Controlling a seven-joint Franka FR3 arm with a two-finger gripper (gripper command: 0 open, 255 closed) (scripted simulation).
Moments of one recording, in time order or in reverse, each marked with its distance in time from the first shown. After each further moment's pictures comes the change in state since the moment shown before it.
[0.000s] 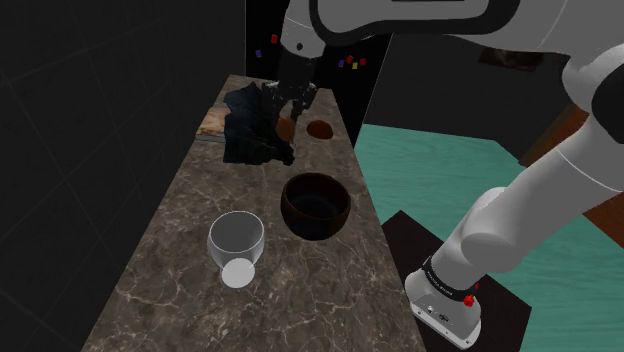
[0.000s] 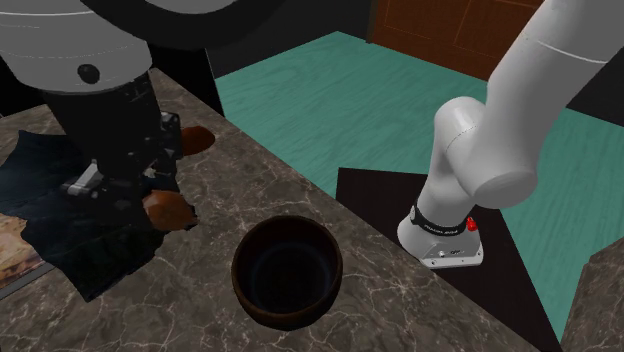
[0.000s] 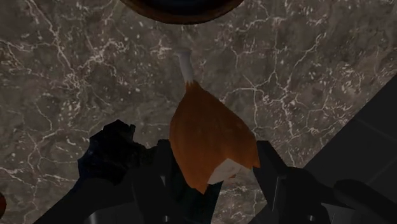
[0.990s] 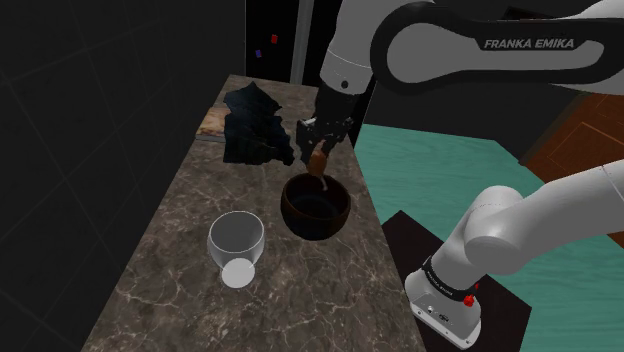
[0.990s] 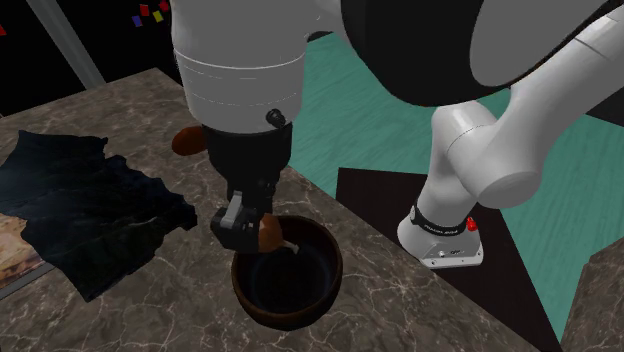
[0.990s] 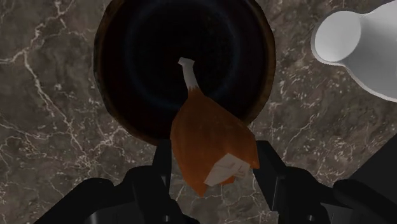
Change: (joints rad) arm 0.074 -0.351 0.019 -0.362 0.115 0.025 0.028
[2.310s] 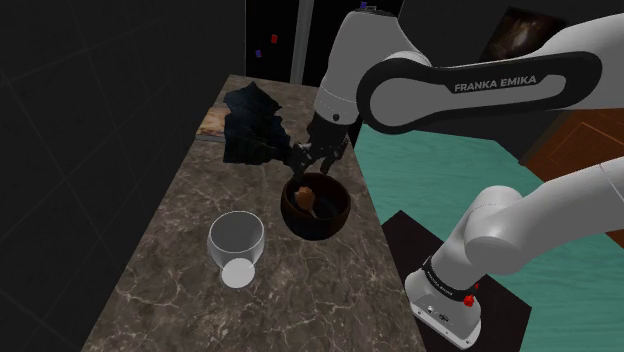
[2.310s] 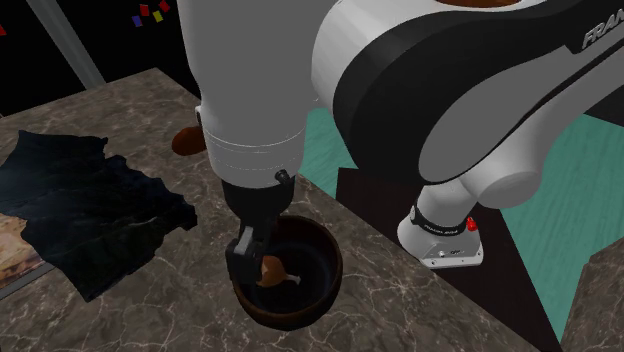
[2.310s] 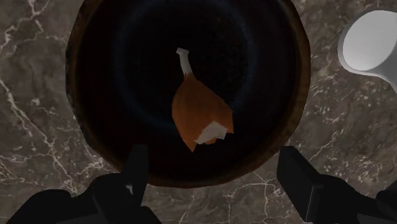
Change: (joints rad) arm 0.006 0.021 0.023 -0.133 0.016 0.155 -0.006
